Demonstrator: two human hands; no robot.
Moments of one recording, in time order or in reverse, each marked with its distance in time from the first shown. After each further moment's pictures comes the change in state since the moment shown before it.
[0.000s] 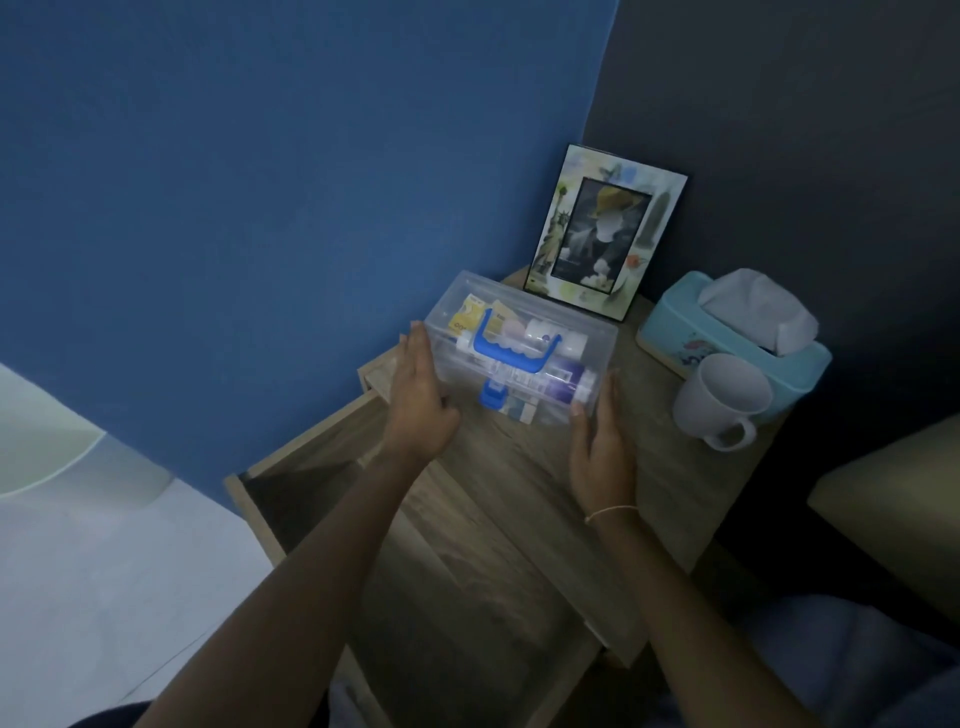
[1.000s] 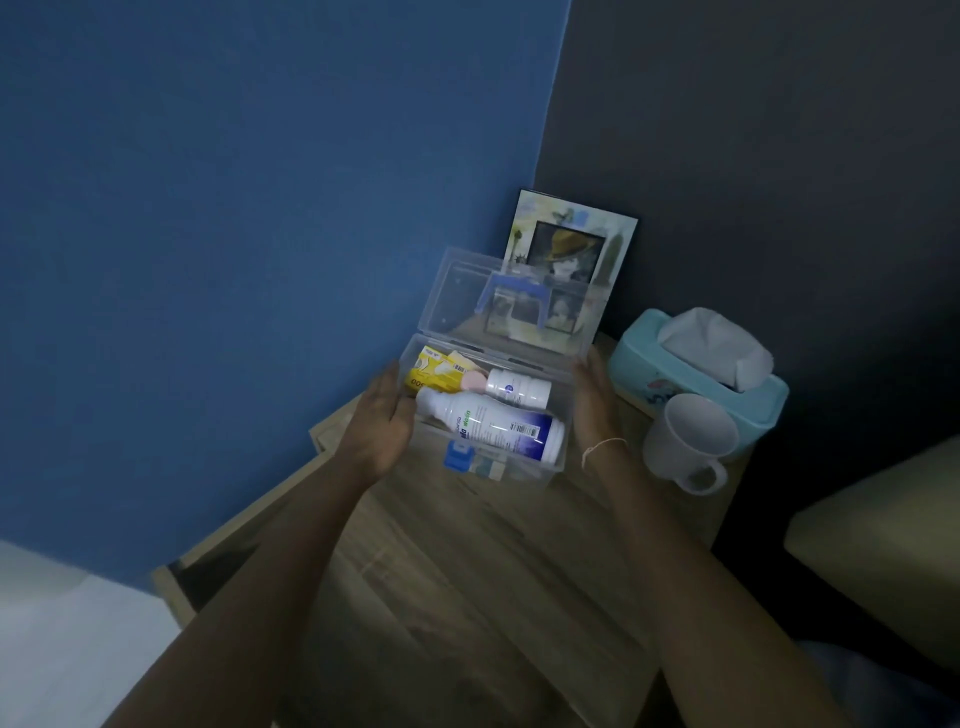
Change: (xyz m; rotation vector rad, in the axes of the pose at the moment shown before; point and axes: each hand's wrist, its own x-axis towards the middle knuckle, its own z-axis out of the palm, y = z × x) left_hand 0.063 -0.012 0.005 -0.055 -0.167 -0.071; right_hand 0.125 0.000 -0.007 0.608 0.053 0.171
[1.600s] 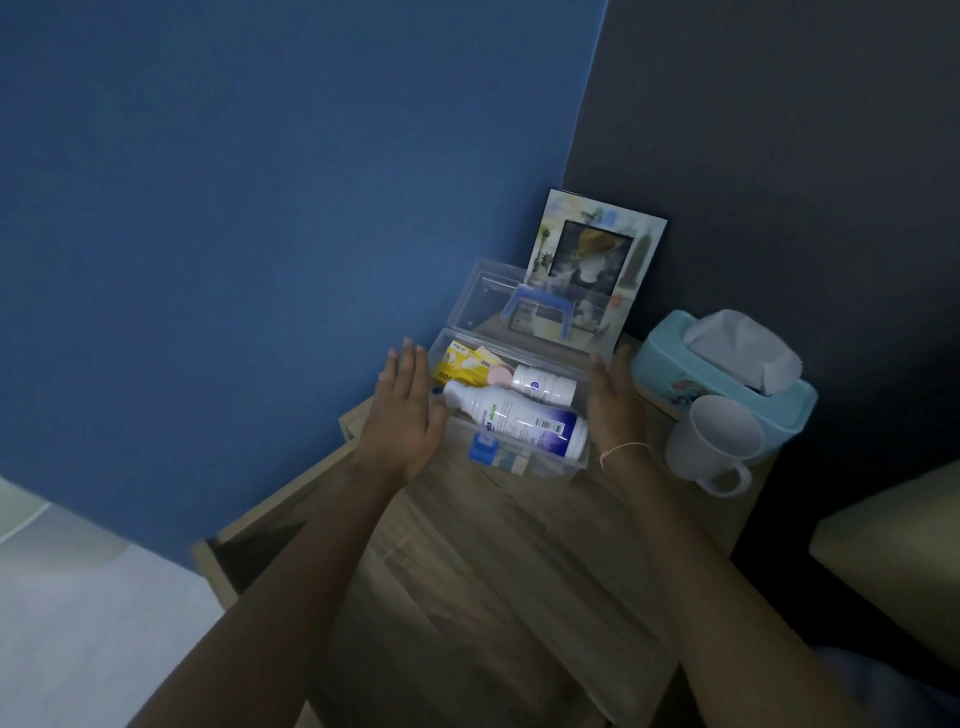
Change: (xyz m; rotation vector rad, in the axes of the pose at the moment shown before) left_hand -0.018 -0.004 -0.008 0.340 0.075 0.244; right_hand -0.018 -0.011 0.005 -0.369 0.058 -0.007
